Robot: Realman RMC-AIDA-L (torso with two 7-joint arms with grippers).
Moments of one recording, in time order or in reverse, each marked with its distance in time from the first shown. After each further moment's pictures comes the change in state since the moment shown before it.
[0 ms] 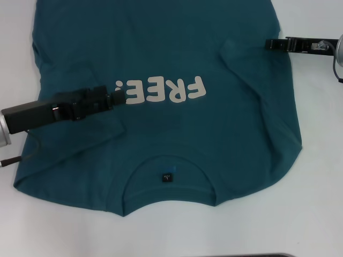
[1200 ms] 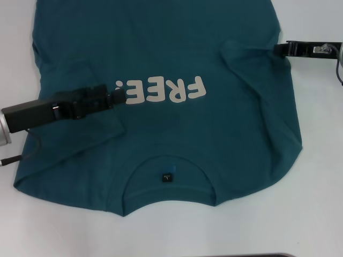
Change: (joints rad) left arm -0.003 0.000 -0.002 0.000 0.000 0.000 -0.001; right arm -0.013 -0.017 0.002 0.009 0.000 0.087 0.009
